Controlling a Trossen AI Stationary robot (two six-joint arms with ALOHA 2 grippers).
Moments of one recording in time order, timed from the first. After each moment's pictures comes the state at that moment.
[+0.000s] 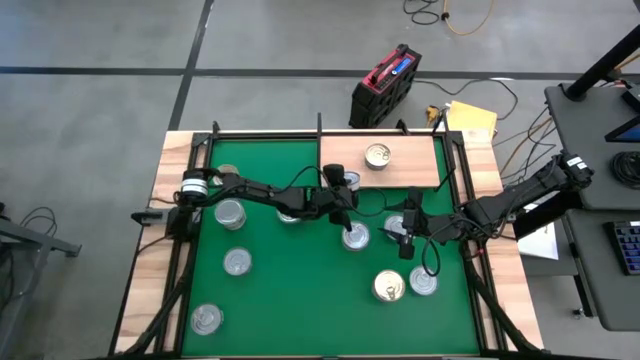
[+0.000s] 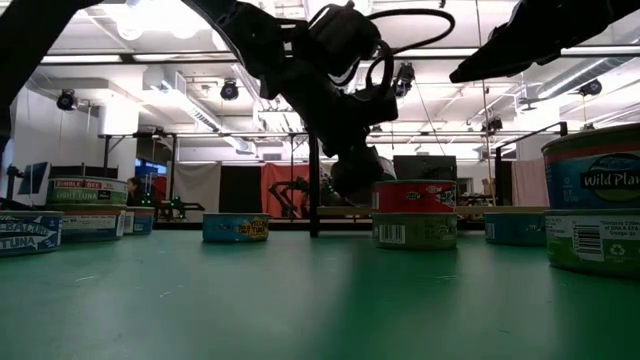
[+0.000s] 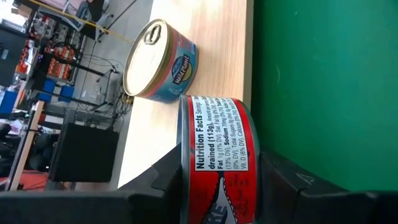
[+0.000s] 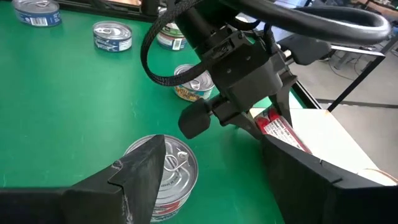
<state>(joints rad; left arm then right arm) 0.05 2.07 1.38 0.02 -0.64 0.50 0.38 0.97 0.57 -0.10 0.61 0.07</state>
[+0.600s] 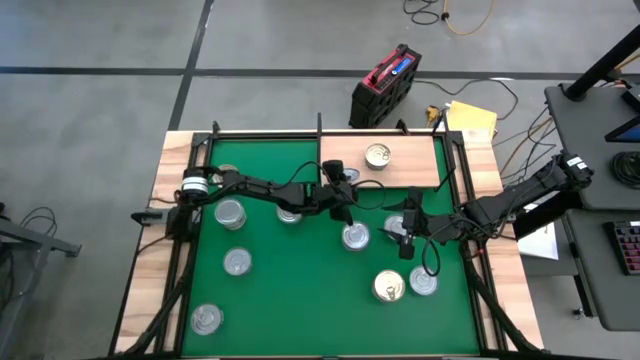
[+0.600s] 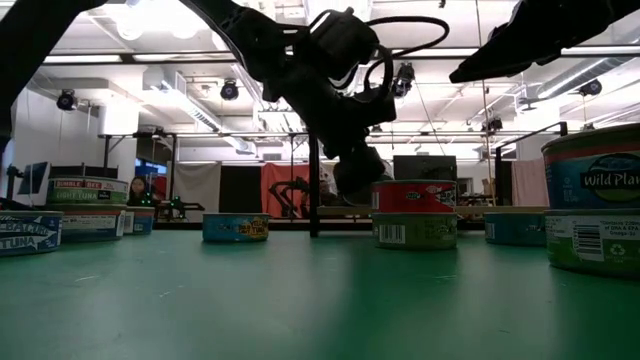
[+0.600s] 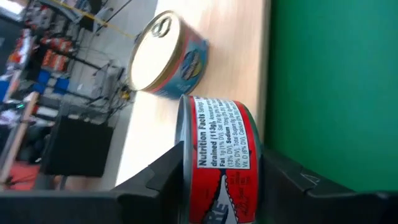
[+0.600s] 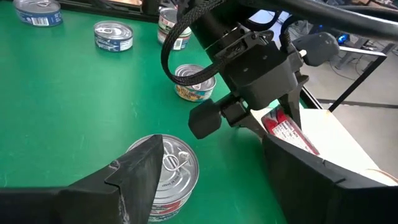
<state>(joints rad) 0.07 2.07 1.38 0.02 -0.60 0.47 0.38 0.97 0.57 -0.10 0.60 0.07</state>
